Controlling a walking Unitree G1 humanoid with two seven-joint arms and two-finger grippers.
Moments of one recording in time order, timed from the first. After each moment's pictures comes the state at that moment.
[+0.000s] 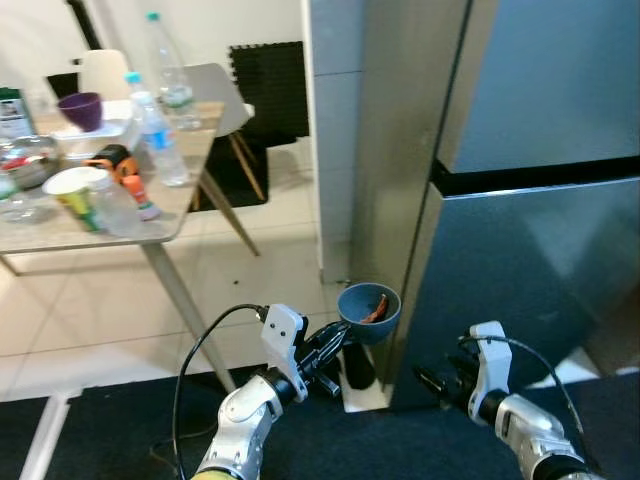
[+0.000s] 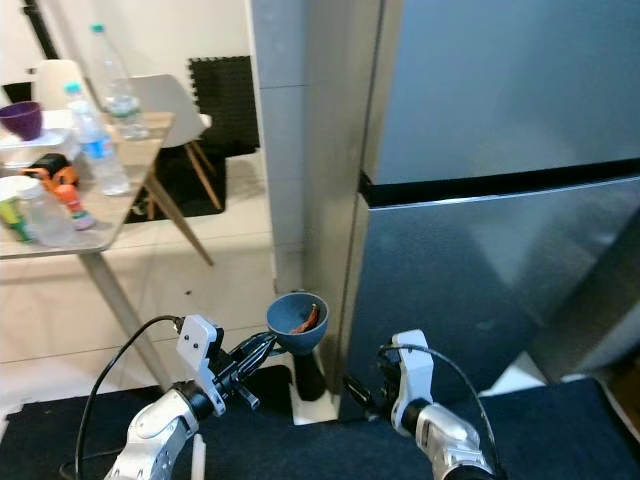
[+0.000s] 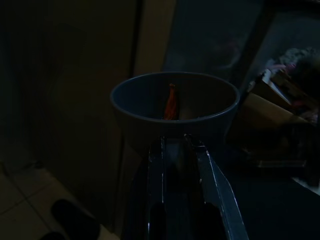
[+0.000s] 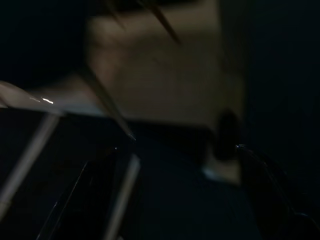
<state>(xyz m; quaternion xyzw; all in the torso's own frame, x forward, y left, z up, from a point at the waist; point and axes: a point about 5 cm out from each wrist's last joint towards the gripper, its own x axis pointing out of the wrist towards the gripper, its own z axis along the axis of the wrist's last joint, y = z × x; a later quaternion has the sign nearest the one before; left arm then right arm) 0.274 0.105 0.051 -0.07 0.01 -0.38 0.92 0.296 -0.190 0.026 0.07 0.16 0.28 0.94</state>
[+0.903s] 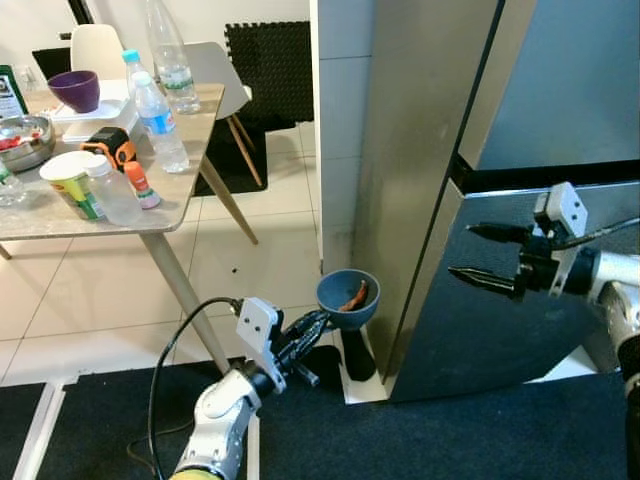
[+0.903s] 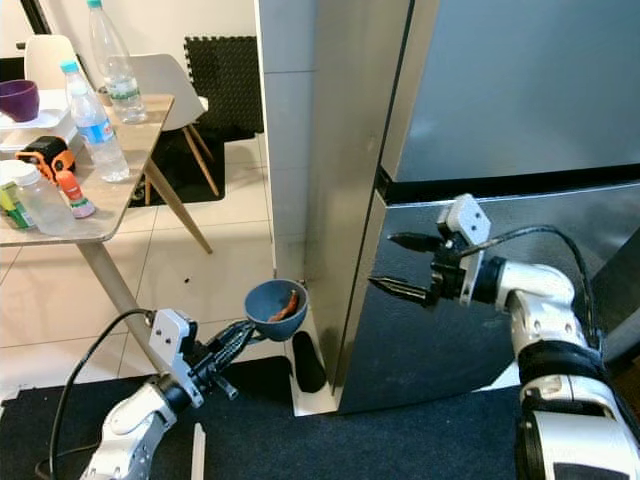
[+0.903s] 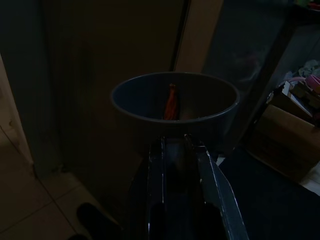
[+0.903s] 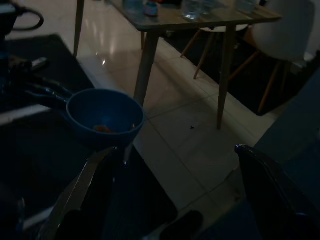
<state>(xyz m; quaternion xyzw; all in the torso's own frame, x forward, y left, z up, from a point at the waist) 0.275 0.130 0.067 -0.05 -0.03 -0.37 0.93 0.350 -0.241 0.213 -0.19 -0.01 0.50 0.85</state>
